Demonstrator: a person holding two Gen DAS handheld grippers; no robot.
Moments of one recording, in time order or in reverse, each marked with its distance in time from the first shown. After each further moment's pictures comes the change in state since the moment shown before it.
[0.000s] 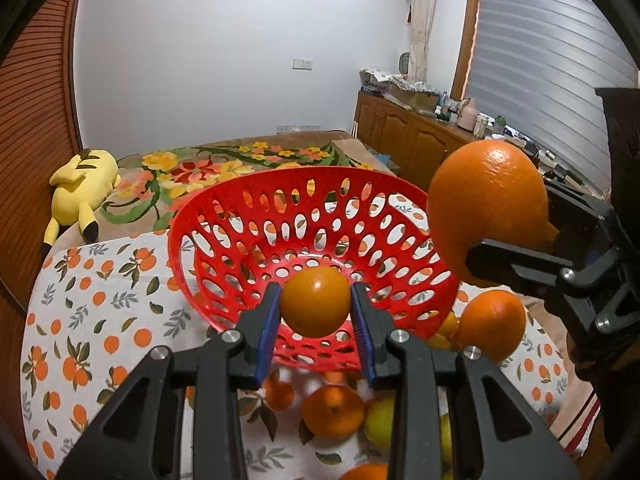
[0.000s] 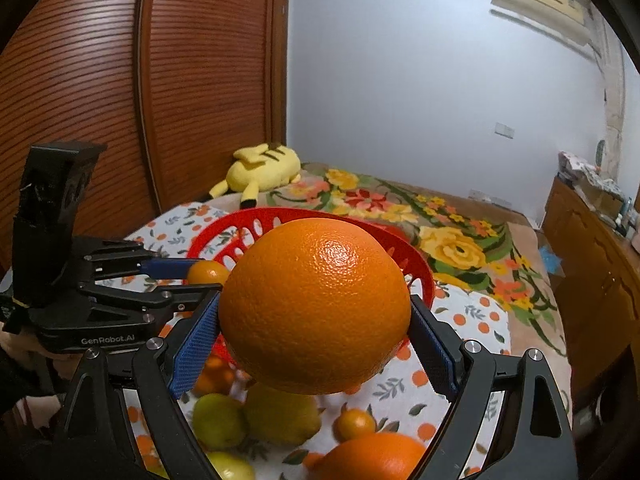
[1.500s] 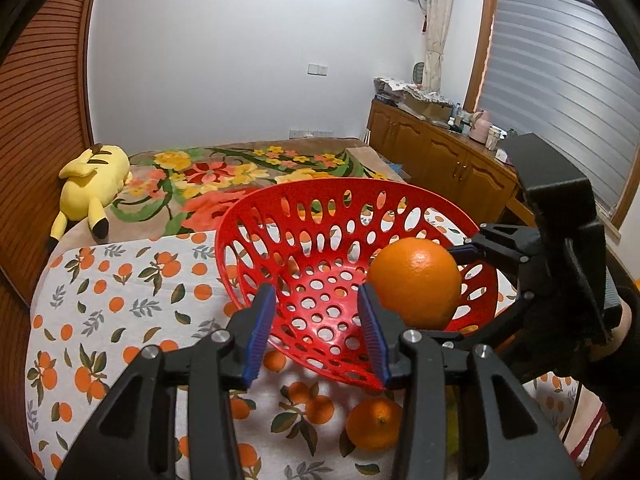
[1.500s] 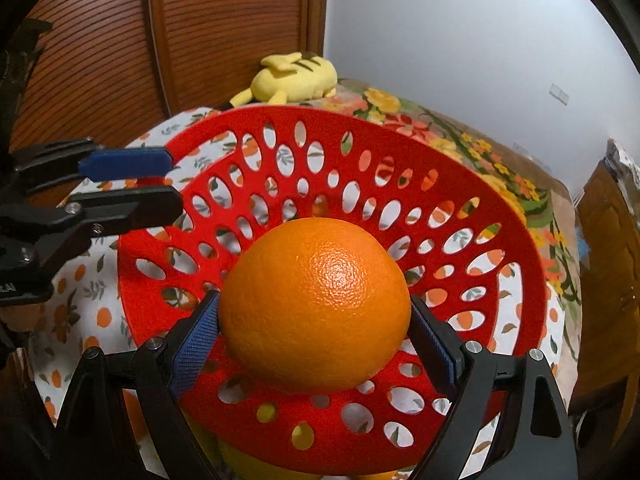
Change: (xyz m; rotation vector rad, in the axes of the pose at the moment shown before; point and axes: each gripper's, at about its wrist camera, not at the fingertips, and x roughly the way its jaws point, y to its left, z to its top) left arm 0.000 0.035 0.007 -0.045 -0.030 0.020; right arm 0.106 0.014 -0.007 -0.108 0.317 0.101
